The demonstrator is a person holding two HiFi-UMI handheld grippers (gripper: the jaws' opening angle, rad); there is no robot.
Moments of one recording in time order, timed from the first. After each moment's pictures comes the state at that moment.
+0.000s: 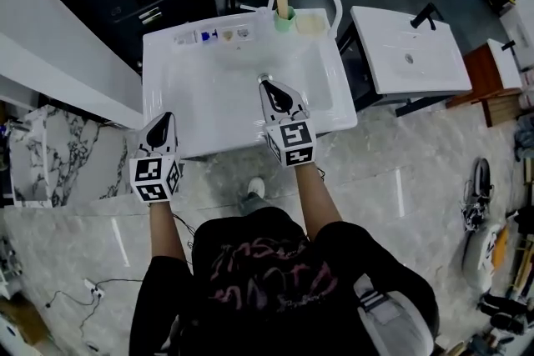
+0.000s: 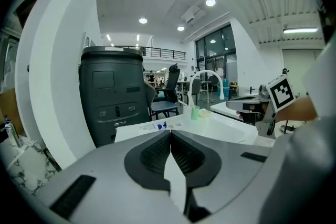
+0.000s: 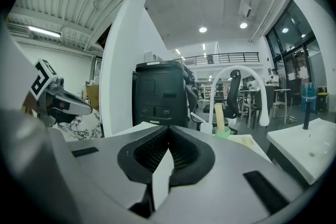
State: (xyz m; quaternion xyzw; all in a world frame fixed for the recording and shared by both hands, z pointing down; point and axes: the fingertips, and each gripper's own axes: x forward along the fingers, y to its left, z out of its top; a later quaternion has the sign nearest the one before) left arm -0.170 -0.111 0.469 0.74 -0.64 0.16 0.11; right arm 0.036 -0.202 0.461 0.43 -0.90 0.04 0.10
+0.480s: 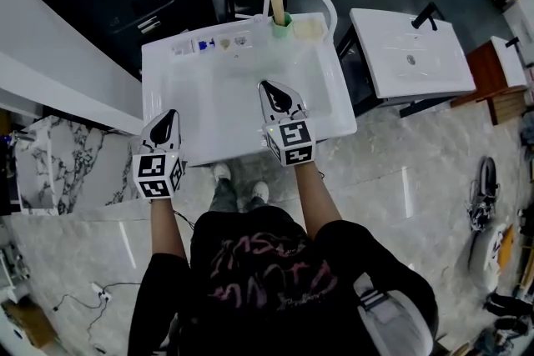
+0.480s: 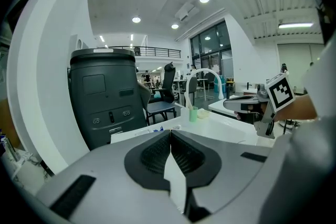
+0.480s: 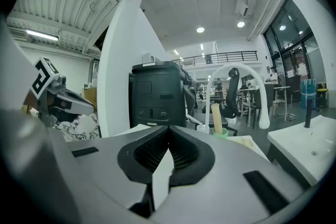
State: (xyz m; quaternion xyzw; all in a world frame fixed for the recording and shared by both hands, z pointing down) left arm -0.150 -0.150 0.457 0.75 -0.62 0.19 0.10; right arm 0.047 -0.233 0.457 0.43 -0.90 0.05 0.09
